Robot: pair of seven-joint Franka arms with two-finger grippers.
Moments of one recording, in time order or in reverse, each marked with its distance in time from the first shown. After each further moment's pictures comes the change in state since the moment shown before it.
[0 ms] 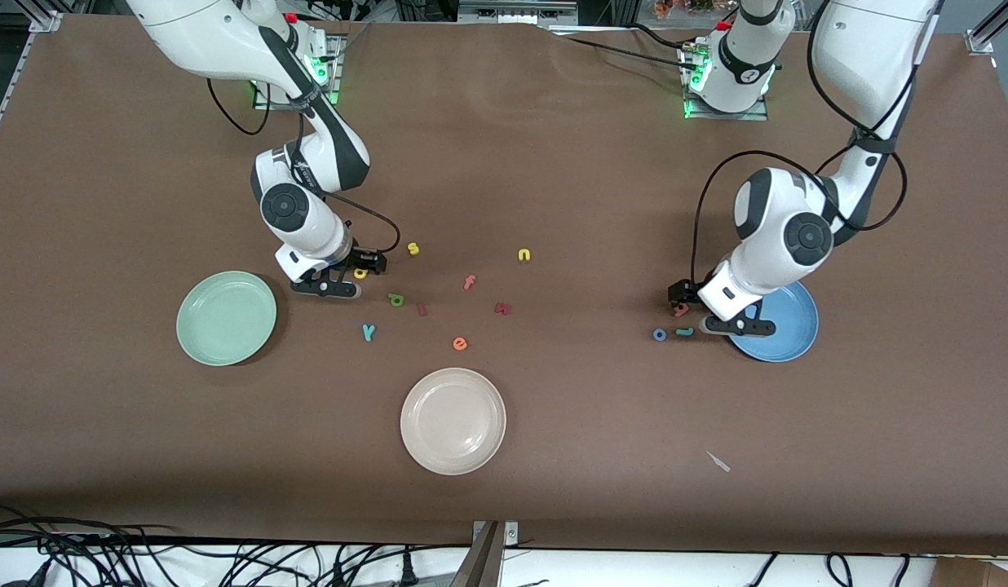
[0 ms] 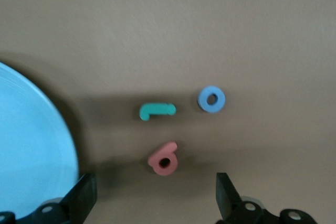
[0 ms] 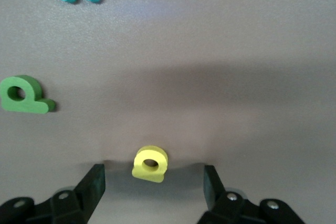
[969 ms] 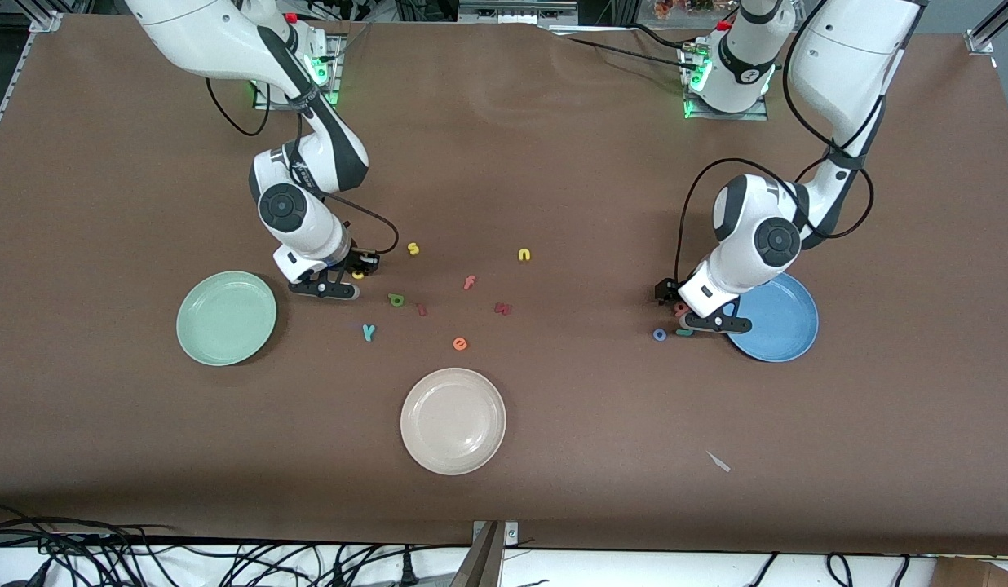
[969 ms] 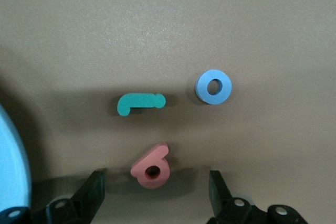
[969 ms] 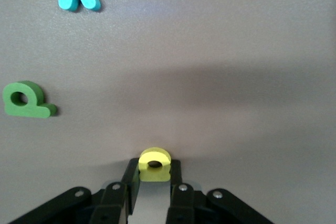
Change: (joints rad) left arm -0.020 0.079 0.000 -0.014 0.000 0.094 -0.001; right arm -0.001 -0.004 -0.002 0.004 -0.001 -0.002 0.001
